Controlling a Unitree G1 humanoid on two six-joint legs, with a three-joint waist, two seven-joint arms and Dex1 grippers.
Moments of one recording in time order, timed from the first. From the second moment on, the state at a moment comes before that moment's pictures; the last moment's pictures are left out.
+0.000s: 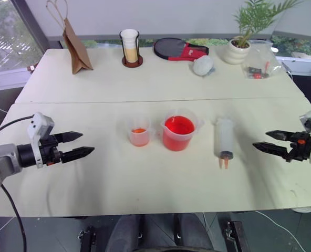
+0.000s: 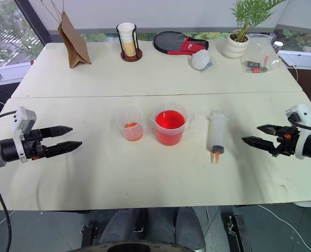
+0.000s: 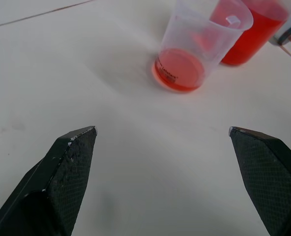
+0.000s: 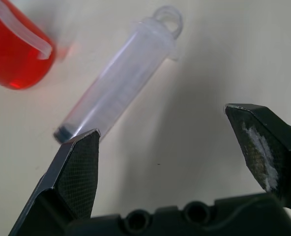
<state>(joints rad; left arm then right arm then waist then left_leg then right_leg) -0.08 0.94 0.35 -0.15 -0.67 0.72 -1.07 -0.16 -1.04 -0.34 0.17 0.46 0.65 1.07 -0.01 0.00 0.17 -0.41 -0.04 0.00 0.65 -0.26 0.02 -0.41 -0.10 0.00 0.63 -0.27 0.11</state>
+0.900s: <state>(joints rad) -0.22 0.88 0.29 -0.16 -0.67 0.72 -1.02 -0.54 -1.06 -0.16 0.20 0.40 0.91 0.95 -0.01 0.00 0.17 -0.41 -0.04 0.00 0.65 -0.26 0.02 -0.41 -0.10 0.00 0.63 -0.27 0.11</state>
